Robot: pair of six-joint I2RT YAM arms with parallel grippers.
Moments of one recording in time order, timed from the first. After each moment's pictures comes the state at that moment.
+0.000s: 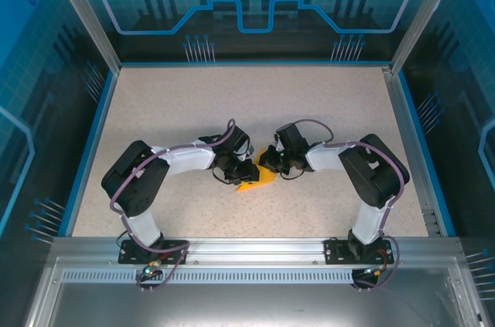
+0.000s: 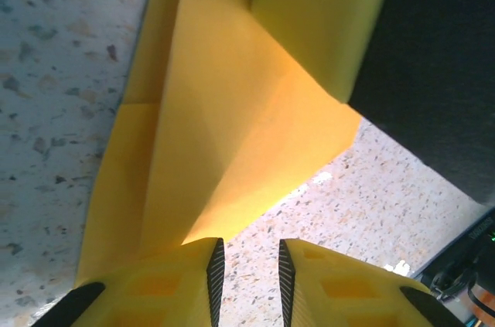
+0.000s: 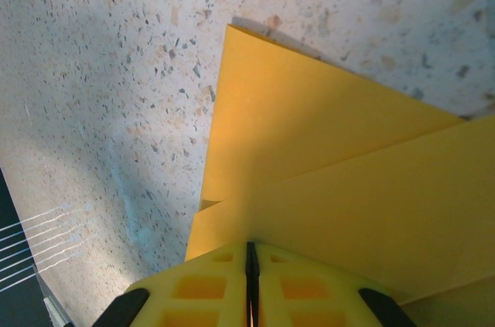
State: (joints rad) left arm -0.65 1.76 0.97 -0.40 0.48 -0.75; right arm 0.57 1.81 0.82 0.05 -0.40 0.96
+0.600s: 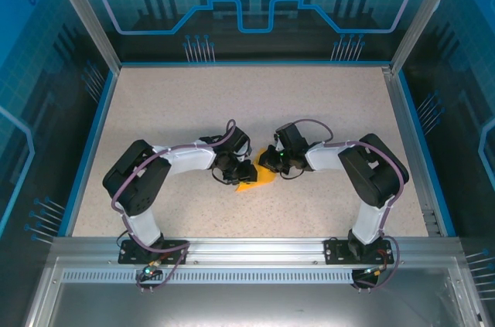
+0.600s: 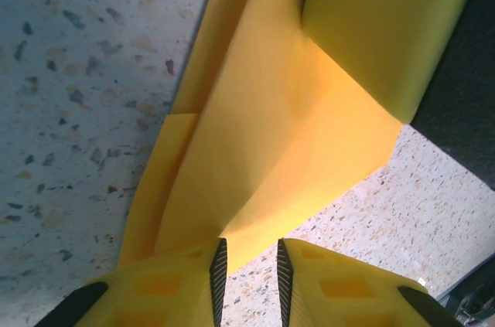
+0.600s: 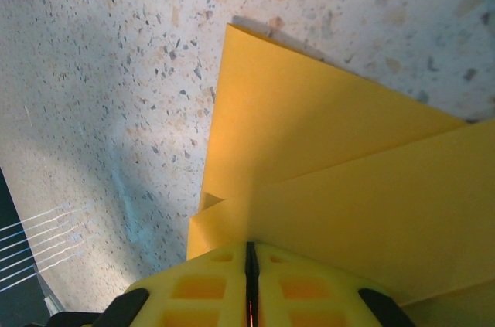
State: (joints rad) left arm -0.64 1.77 0.97 -0.42 0.42 -0.74; right arm 0.57 1.82 0.83 0.04 -0.40 0.96
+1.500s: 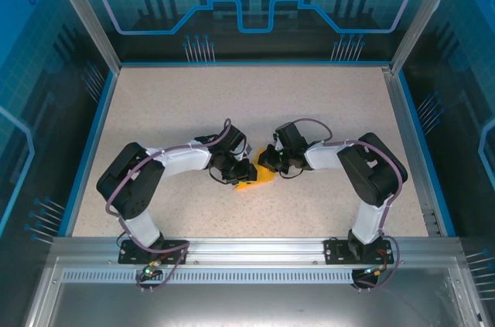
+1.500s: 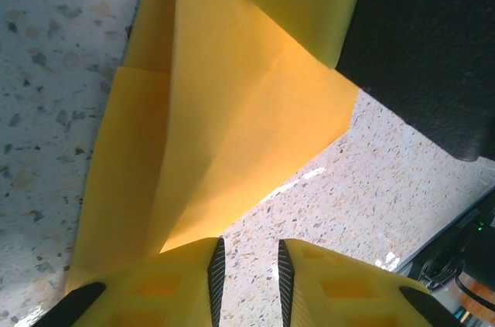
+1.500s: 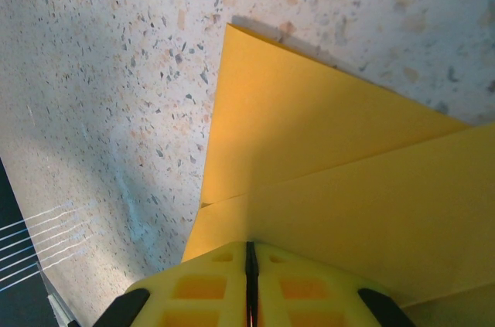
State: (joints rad) left arm -0.63 1.72 0.95 -0.41 0.51 -0.74; right arm 0.57 1.83 0.84 0.04 -0.42 0.96
